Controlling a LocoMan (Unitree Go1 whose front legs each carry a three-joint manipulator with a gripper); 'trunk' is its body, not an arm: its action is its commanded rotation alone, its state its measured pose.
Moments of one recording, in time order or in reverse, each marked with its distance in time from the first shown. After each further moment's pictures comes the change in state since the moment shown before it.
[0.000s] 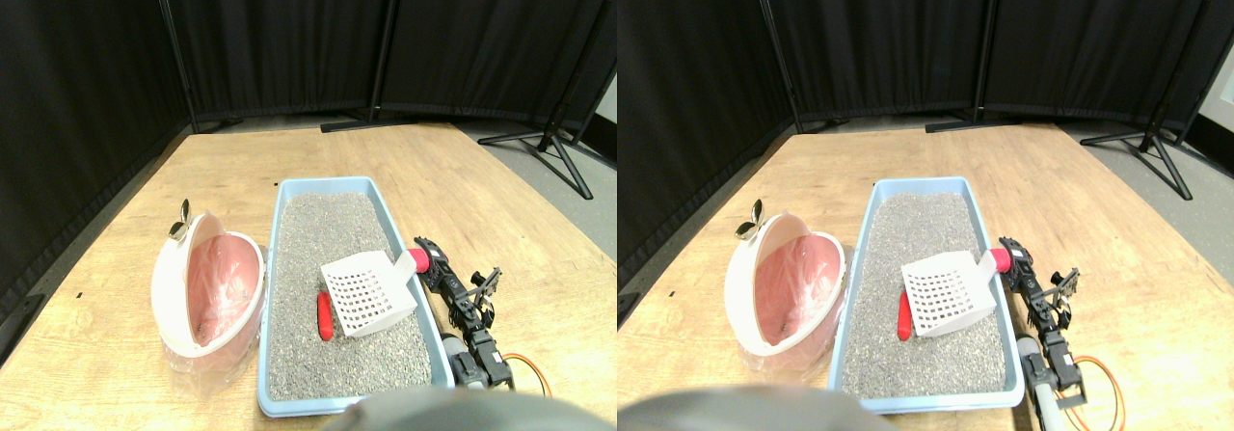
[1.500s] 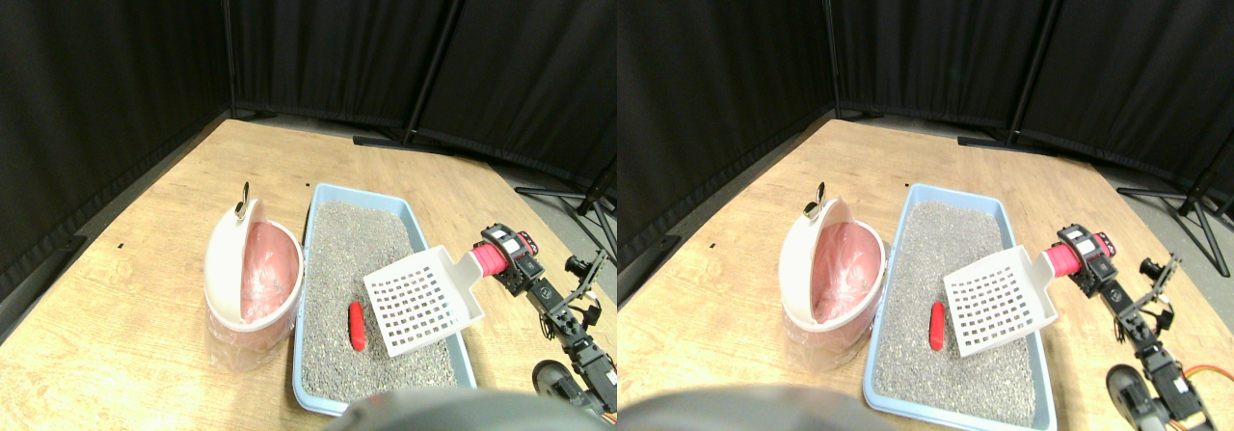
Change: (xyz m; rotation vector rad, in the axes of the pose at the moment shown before) right arm -0.013 0.037 0.089 -0.488 -0.097 0.245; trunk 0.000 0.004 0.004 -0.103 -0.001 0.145
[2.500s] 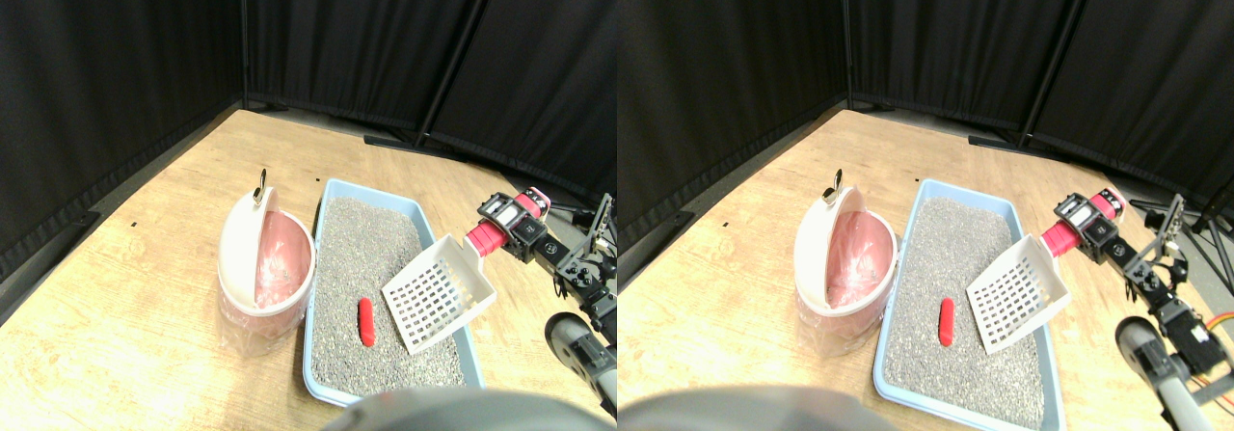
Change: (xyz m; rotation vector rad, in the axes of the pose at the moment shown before) right arm 0.030 0.020 0.024 -0.472 0.198 0.064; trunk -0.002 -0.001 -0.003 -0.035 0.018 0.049
